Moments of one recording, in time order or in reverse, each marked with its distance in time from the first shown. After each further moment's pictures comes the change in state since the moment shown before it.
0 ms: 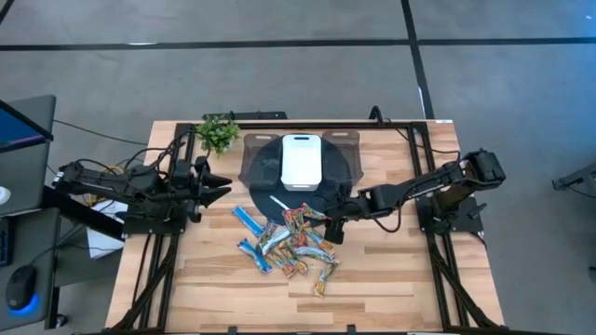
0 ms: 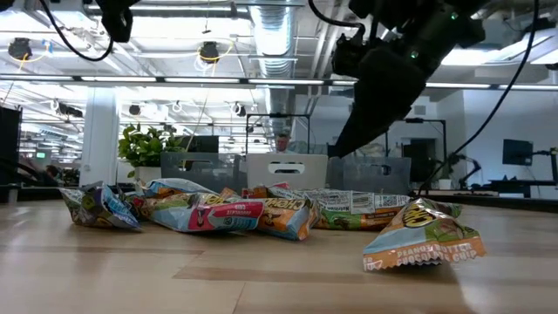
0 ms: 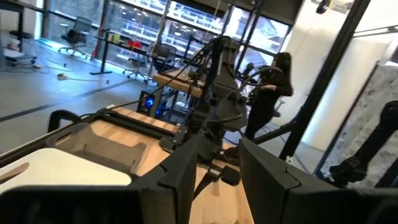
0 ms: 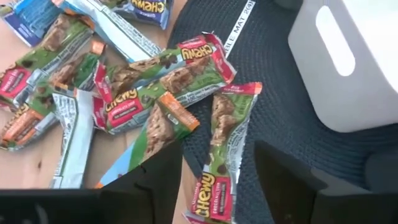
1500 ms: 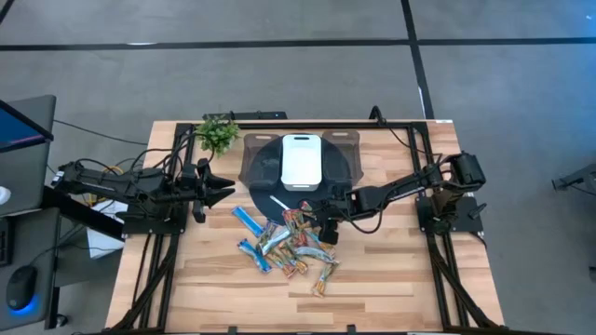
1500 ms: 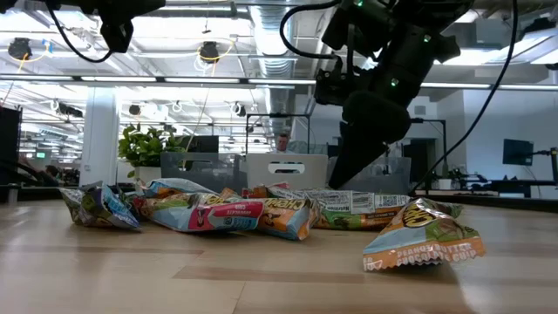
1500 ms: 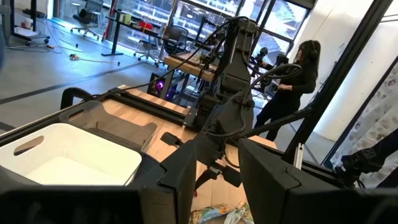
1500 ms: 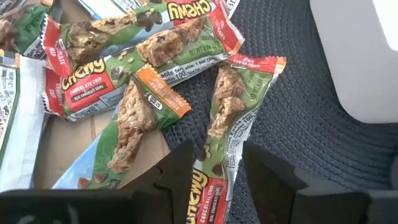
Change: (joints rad) left arm 0.000 0.018 -0.001 -0.063 -0.024 -0.050; right arm -0.025 0.172 0.098 -0.080 -0.023 -0.033
